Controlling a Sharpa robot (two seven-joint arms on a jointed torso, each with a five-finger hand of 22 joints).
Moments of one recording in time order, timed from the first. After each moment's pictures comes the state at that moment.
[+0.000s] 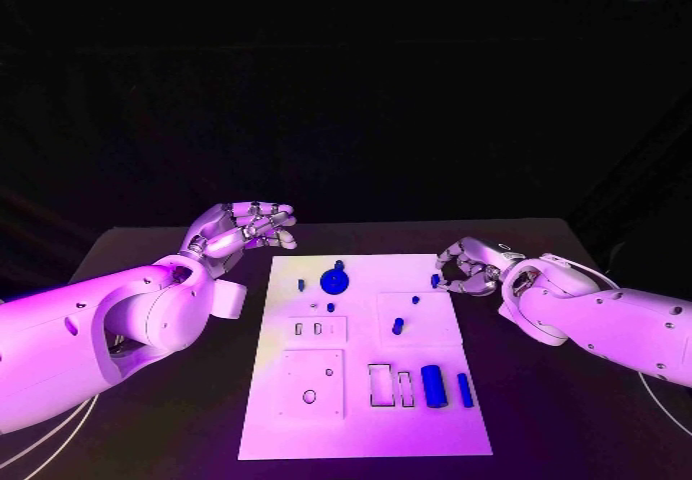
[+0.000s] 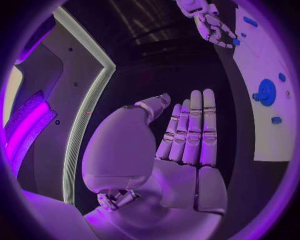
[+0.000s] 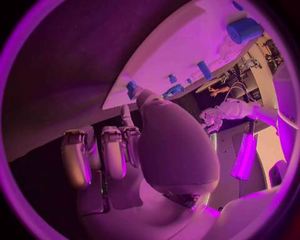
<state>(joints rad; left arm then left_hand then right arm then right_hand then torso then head) 1.19 -0.94 -0.01 1.62 -0.06 -0.31 0.45 1.34 -0.17 0.56 0.05 0.10 0.91 0.22 0.24 0.17 1.13 0.15 0.10 0.07 1.12 0.08 0.40 0.45 0.17 0.99 0.17 0.52 0.29 1.16 -0.87 -0.12 1.31 -1.33 -0.43 -0.01 1.45 -0.22 0.31 0.25 0.19 0.96 0.15 0.12 0.40 1.47 0.07 1.52 1.31 1.46 -0.01 1.57 1.31 0.01 1.46 0.10 1.57 1.31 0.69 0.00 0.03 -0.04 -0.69</state>
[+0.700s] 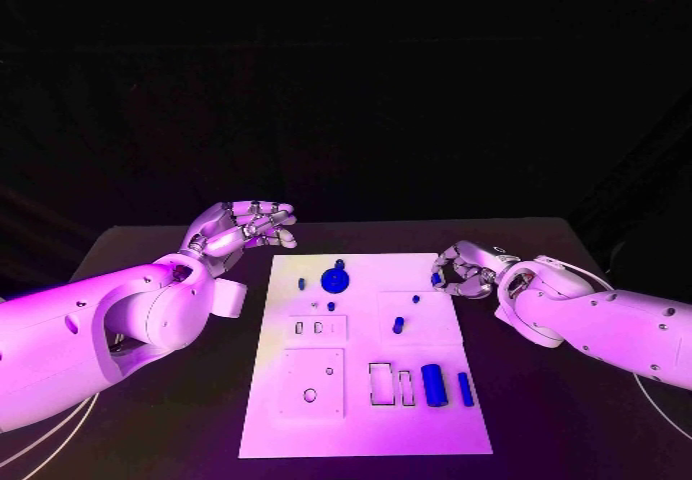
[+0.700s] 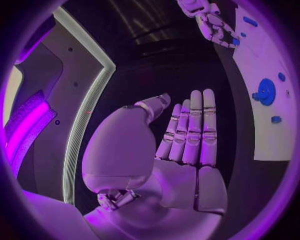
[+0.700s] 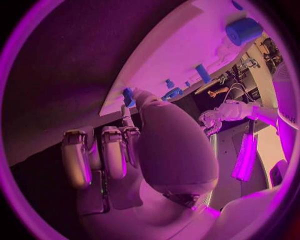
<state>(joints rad) 1.19 -0.94 -0.01 1.62 -0.06 -0.31 0.44 1.34 -0.17 0.56 0.05 0.10 0.91 0.22 0.24 0.17 1.13 0.15 0.10 0.07 1.12 0.08 0.40 0.45 0.17 0.99 0.17 0.52 0.29 1.15 -0.85 -0.12 1.30 -1.33 -0.41 -0.02 1.45 -0.22 0.31 0.25 0.19 0.96 0.15 0.12 0.40 1.47 0.07 1.53 1.31 1.47 -0.01 1.57 1.31 0.01 1.47 0.10 1.57 1.31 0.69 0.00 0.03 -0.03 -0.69</state>
